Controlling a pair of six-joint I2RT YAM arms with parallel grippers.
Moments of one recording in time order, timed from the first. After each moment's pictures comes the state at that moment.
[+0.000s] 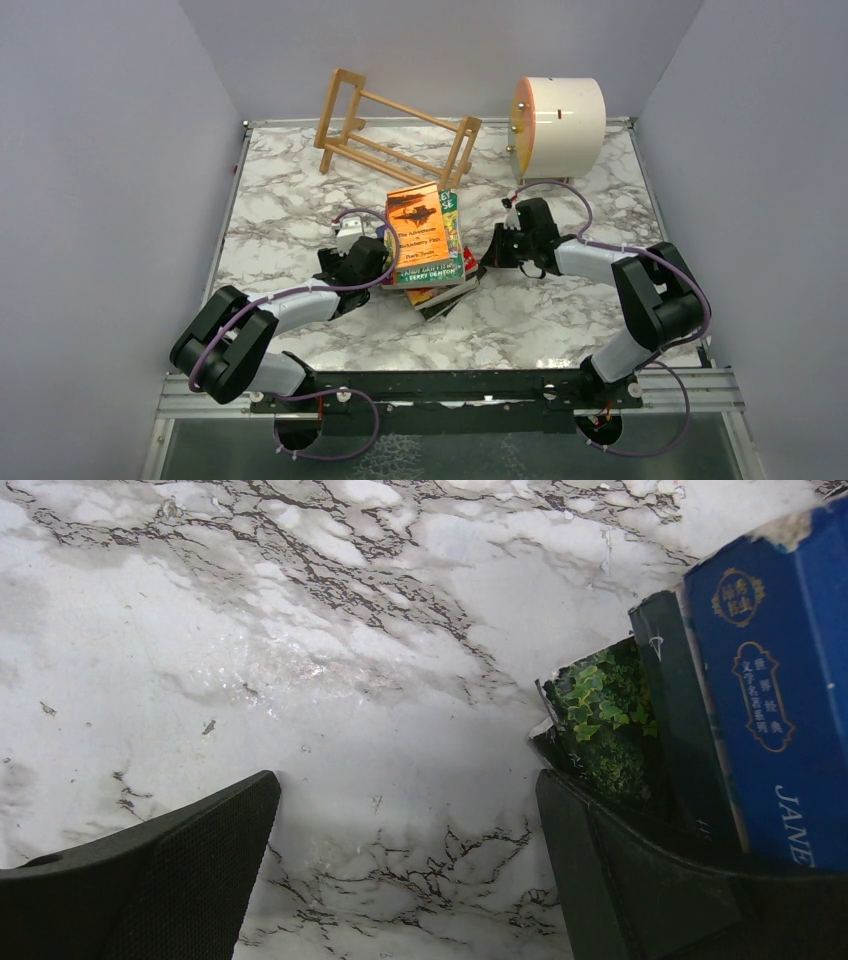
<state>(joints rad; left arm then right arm) -0.61 1.36 0.47 0.06 -0.53 -0.61 0.41 1.61 0.73 0.05 -0.32 0.41</state>
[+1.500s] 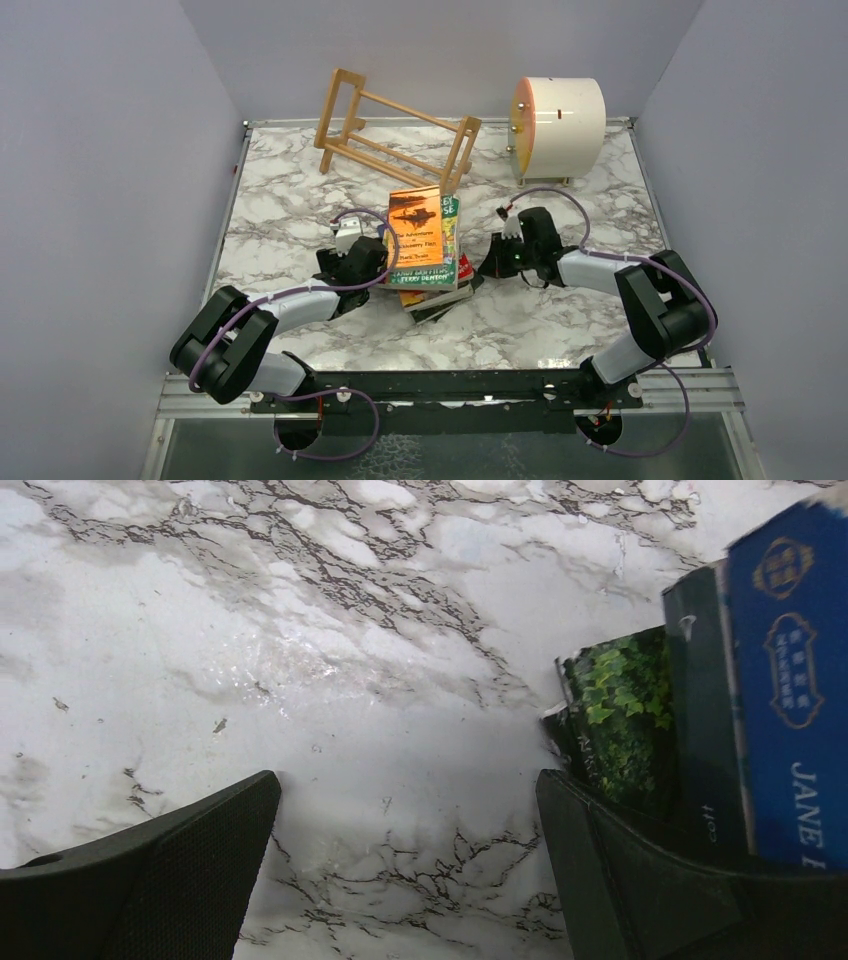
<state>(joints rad) -0.61 1.36 0.47 0.05 -0.54 -0.61 0.41 1.56 0.64 0.15 -0.41 0.33</state>
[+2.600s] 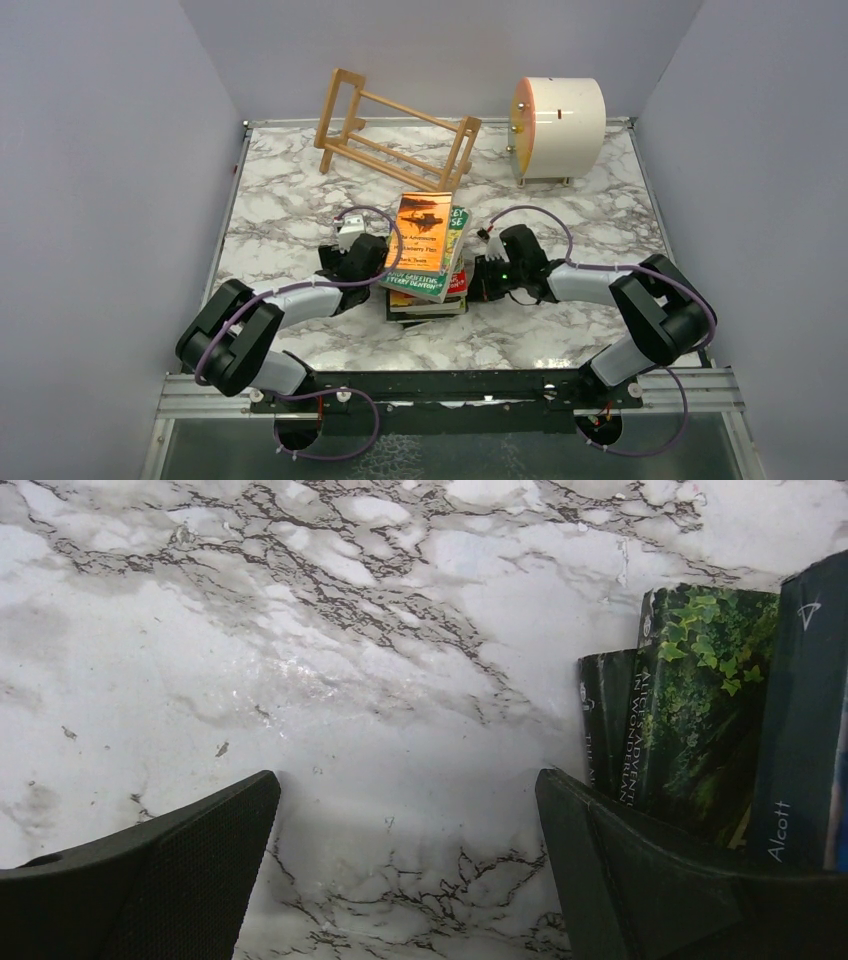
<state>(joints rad) -0.60 1.39 0.49 0.06 -0.55 -0.57 0.58 1.55 0.56 0.16 -0.50 0.42</state>
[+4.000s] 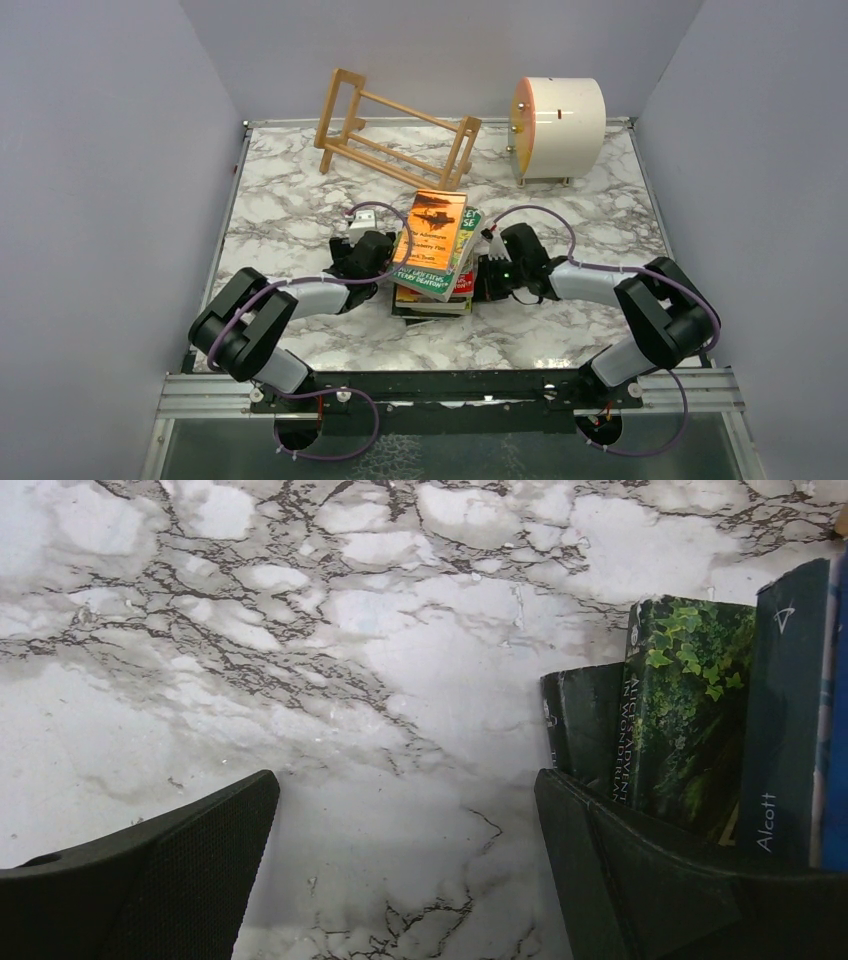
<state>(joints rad) -0.61 1.48 0.50 0.24 -0.49 -0.50 0.57 1.53 0.59 0.06 -0.44 0.44</state>
